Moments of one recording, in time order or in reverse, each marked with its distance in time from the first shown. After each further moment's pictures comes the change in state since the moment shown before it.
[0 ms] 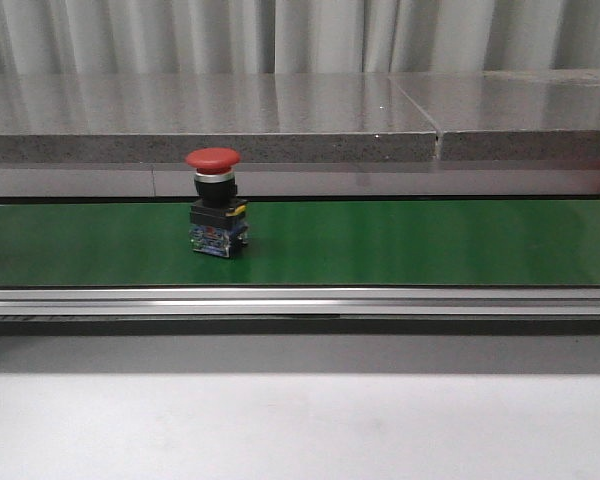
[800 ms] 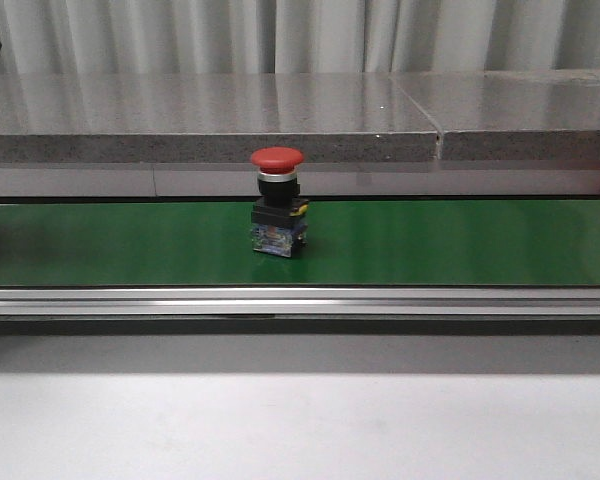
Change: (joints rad) left arm -0.145 -0.009 -0.119 0.010 0.000 0.113; right arm 0.000 0.000 0.000 0.000 0.000 0.000
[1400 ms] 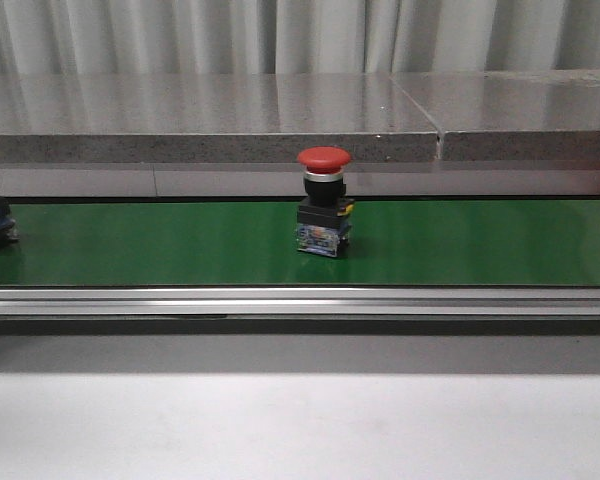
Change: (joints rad) left arm -0.098 -0.464 0.170 0.012 -0.055 0.006; right arm 0.000 0.000 0.000 0.000 0.000 0.000
